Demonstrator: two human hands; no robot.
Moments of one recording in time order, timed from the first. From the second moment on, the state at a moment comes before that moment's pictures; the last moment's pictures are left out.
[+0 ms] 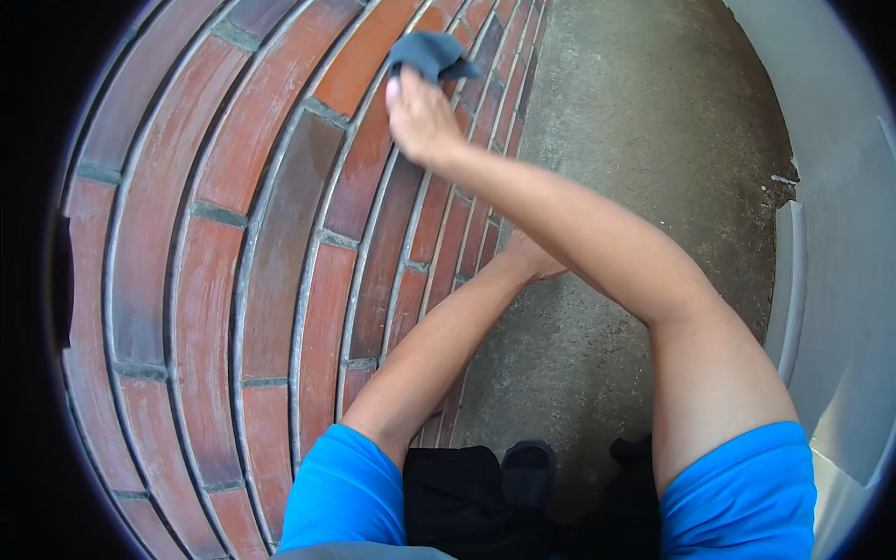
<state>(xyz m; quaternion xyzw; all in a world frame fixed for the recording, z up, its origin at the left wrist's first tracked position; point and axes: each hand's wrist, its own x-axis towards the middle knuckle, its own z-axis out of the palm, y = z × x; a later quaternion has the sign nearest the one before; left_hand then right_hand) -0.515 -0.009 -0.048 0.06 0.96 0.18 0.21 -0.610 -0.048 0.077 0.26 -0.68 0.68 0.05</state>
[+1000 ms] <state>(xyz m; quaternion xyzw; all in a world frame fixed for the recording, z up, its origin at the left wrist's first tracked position) -0.452 -0.028 -0.056 0.18 0.97 0.04 0.14 -0.491 -0.034 0.078 0.57 -0.61 0.46 0.30</state>
